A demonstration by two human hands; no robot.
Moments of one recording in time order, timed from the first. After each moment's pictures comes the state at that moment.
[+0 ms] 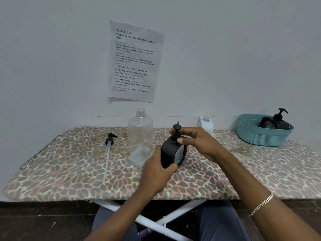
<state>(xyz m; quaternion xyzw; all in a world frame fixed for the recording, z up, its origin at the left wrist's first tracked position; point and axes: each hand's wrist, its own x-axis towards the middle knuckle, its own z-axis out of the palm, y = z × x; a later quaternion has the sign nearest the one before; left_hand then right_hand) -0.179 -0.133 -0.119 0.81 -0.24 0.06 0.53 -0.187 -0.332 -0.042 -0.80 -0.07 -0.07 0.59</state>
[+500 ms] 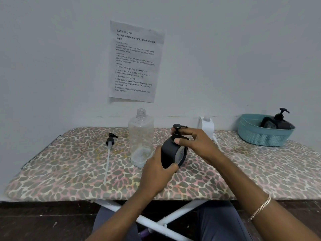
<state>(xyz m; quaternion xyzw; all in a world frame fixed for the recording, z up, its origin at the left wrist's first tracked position) -0.178 -0.133 -0.119 0.81 -0.24 0.05 0.53 -0.185 -0.323 -0.051 -0.81 -0.05 -0.13 0.56</state>
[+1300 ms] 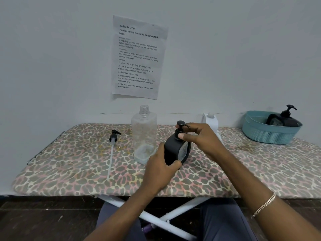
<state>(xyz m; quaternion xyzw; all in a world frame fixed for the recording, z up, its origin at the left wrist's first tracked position) -0.177 -0.132 -0.120 0.82 -0.24 0.06 0.52 -0.182 -0.323 -0.050 -0.78 -0.06 -0.15 0.60</state>
